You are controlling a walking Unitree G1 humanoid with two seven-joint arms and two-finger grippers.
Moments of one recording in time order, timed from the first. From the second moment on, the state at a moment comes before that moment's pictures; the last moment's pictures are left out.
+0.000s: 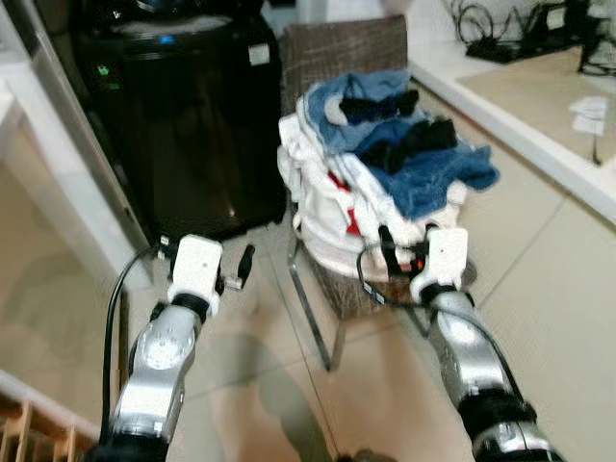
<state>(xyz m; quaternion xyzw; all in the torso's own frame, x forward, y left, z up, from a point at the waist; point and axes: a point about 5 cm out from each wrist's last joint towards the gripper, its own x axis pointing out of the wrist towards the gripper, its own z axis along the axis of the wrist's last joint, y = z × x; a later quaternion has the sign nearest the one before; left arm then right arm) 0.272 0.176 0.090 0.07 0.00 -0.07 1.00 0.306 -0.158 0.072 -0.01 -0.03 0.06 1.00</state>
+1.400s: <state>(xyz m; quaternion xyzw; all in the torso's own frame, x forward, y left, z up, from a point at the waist) 0.282 0.151 0.130 0.08 -0.06 -0.17 0.98 0.307 -0.168 0.101 -0.02 -0.06 0.05 1.00</state>
